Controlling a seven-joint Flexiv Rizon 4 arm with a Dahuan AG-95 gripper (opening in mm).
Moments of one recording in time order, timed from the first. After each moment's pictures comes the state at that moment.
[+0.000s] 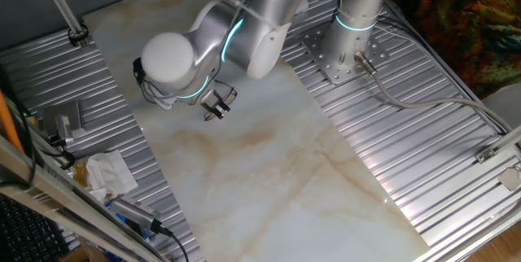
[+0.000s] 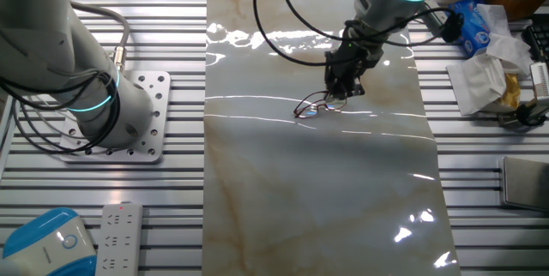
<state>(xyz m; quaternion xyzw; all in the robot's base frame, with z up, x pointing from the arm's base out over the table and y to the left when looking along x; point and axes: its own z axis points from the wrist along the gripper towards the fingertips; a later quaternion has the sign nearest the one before) 0.479 0.032 0.038 0.16 -0.97 0.07 0.16</state>
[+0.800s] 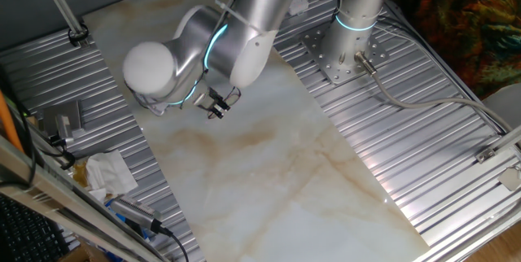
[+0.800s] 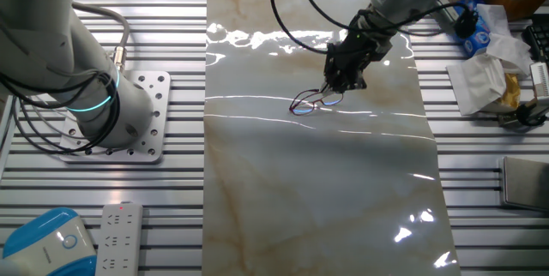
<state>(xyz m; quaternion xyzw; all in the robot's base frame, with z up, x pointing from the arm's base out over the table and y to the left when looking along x) 0.472 0.038 0.057 0.15 -0.96 0.08 0.20</state>
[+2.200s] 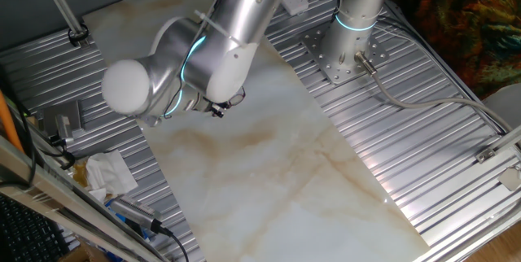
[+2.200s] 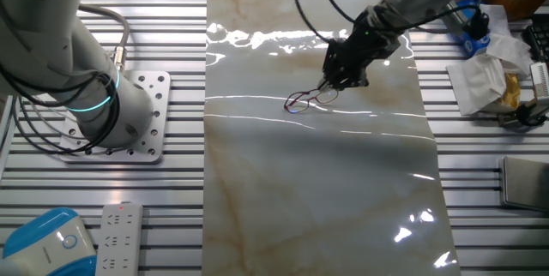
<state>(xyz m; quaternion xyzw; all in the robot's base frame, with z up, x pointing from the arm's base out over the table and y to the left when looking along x) 0.469 0.039 0.071 0.19 -0.94 0.07 0.28</state>
